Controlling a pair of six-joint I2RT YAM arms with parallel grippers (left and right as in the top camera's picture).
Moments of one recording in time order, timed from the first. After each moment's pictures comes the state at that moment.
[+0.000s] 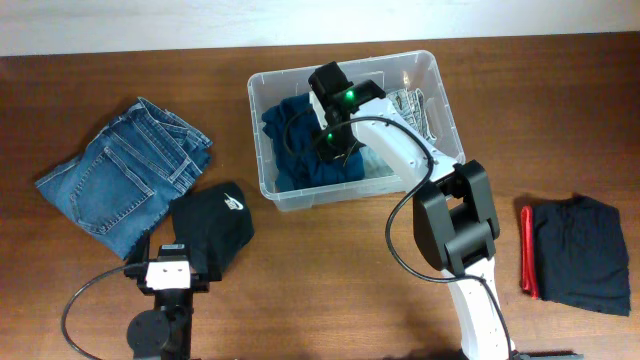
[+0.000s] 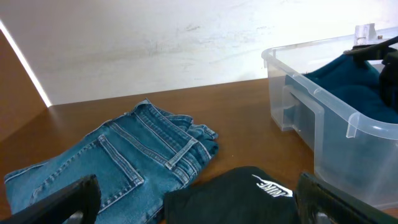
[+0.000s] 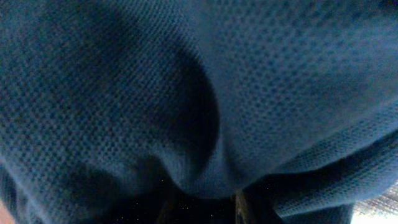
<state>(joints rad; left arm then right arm) 0.05 0.01 0.02 -0.08 0.00 0.14 0.47 2.34 2.01 -1.03 -0.09 0.09</state>
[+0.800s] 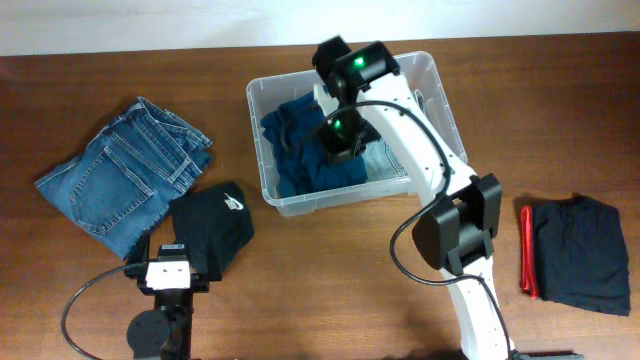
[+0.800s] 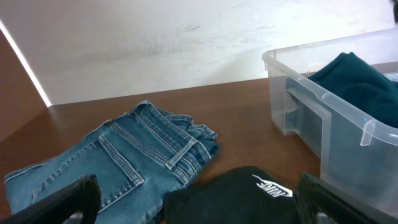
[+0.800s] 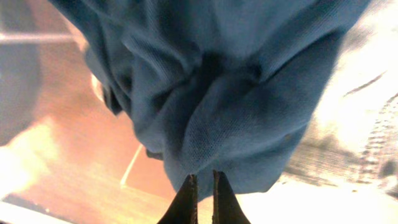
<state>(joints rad) 0.05 0.01 0.02 -0.08 0.00 0.14 0.47 2.35 2.35 -1.58 -0.17 0.07</state>
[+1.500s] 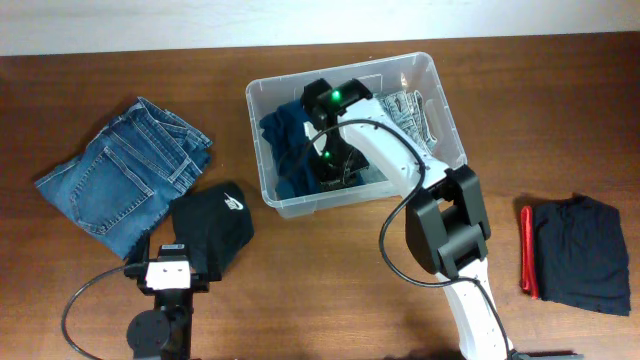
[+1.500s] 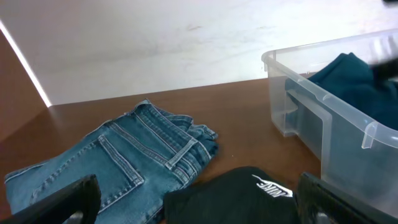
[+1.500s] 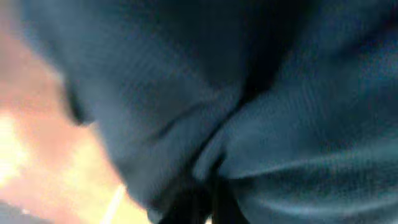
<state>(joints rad) 0.05 0.01 0.02 -0.08 0.00 0.14 0.52 2.35 2.13 -1.44 -0.21 0.07</state>
